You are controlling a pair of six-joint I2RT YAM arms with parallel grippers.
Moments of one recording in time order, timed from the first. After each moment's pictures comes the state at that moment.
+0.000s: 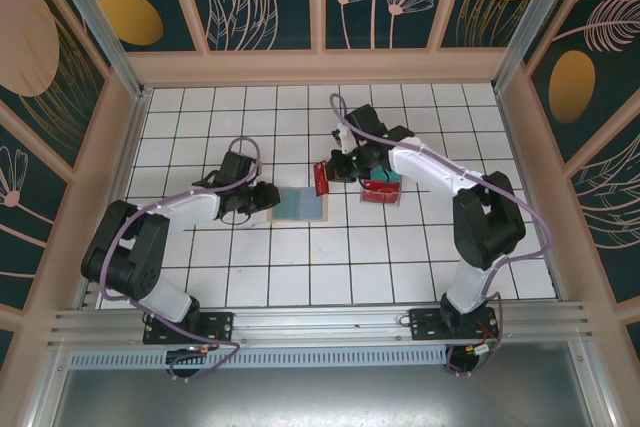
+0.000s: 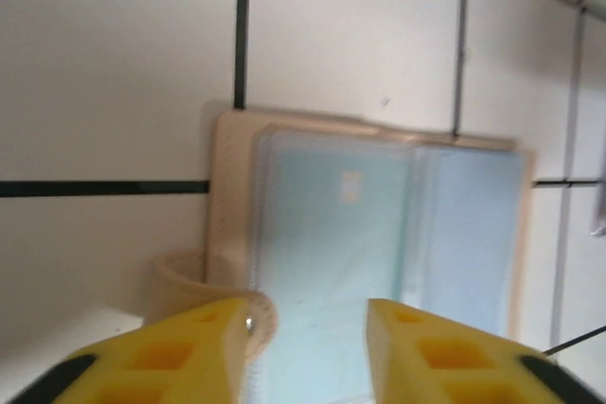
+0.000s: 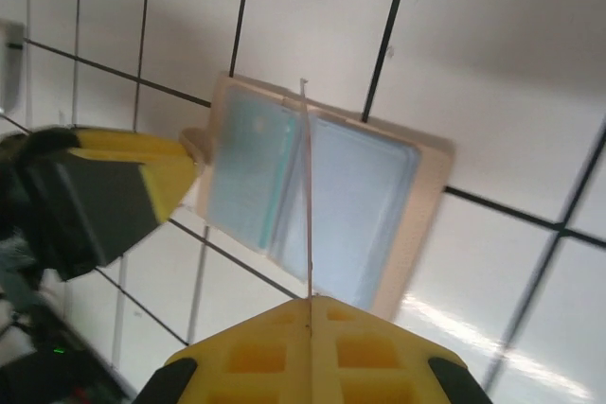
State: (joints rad) left arm -0.39 1.56 0.76 -0.15 0.29 -0.64; right arm 0.57 1.75 1.36 -0.67 -0.41 0.40
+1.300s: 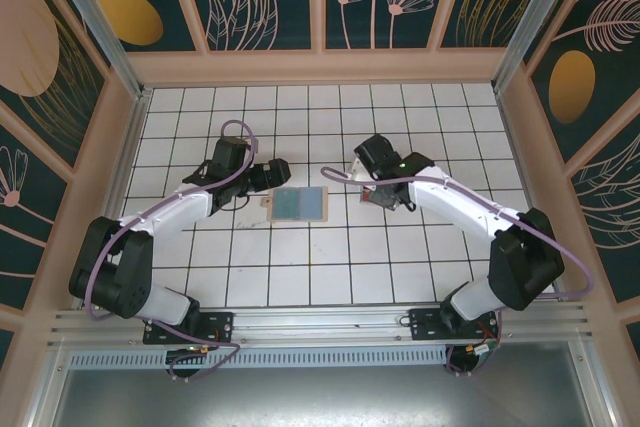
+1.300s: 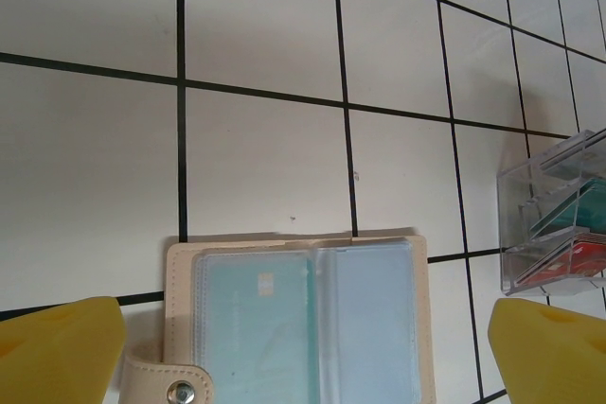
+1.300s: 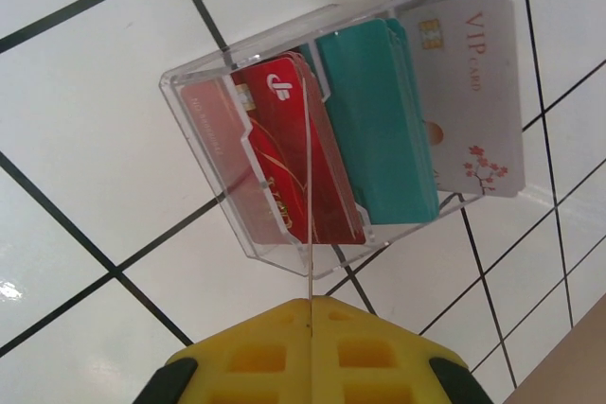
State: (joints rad) left arm -0.39 1.46 0.82 -0.13 0.22 -0.61; right arm 0.66 1.48 1.10 -0.79 0.35 -0.59
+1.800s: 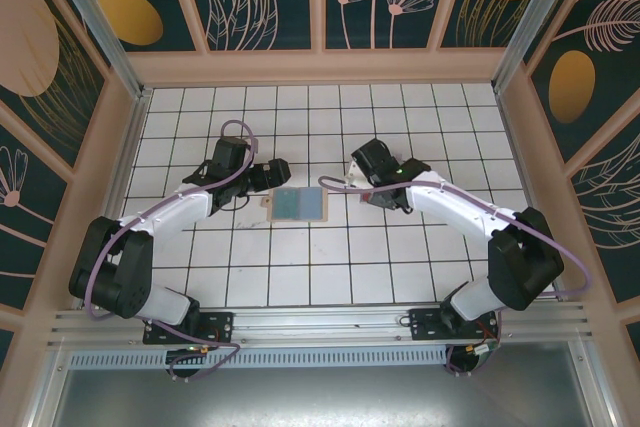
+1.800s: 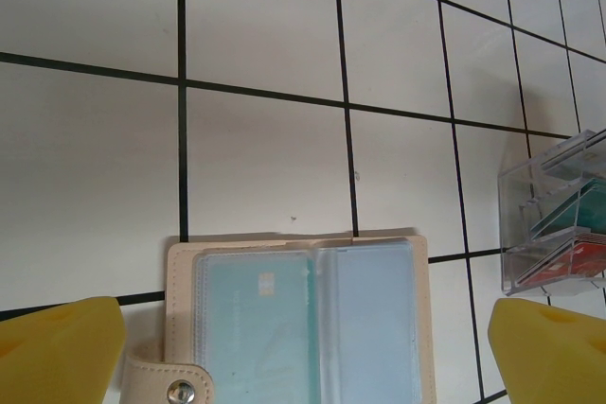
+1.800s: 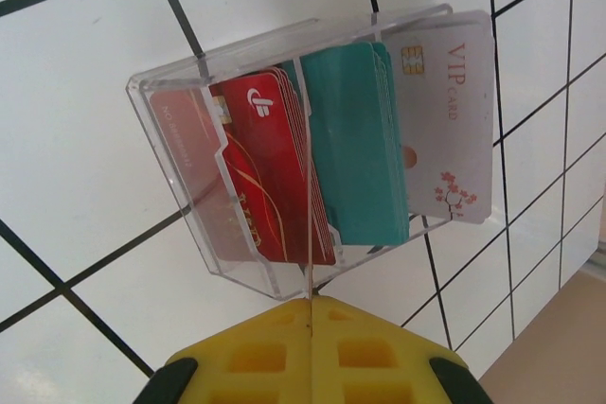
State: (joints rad) left arm -0.39 1.46 0.82 -0.13 0.21 -0.61; right arm 0.68 1.48 1.05 -0.69 0.42 -0.69
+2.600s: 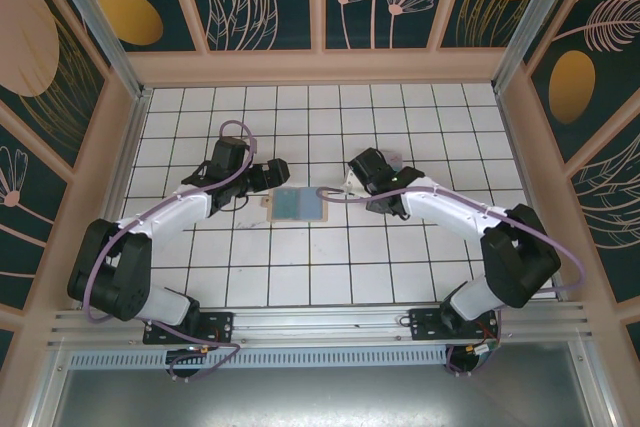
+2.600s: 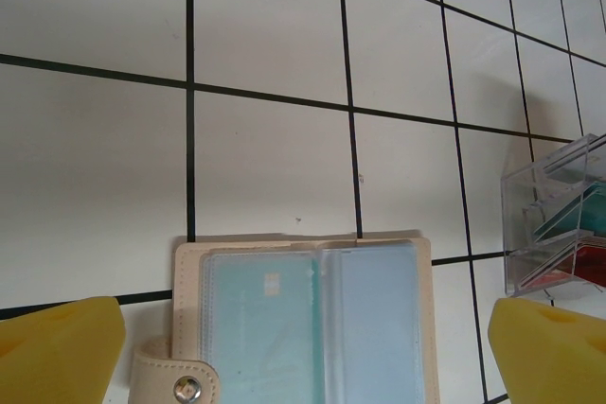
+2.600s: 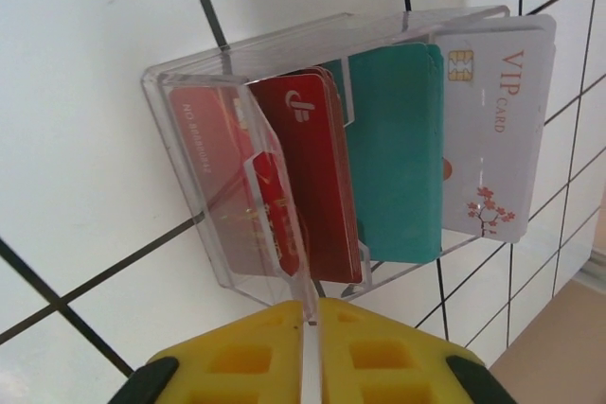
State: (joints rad) left arm -0.38 1.45 0.81 -0.13 0.20 -0.61; right arm 0.70 1.50 0.98 -0.60 0.46 -0.72
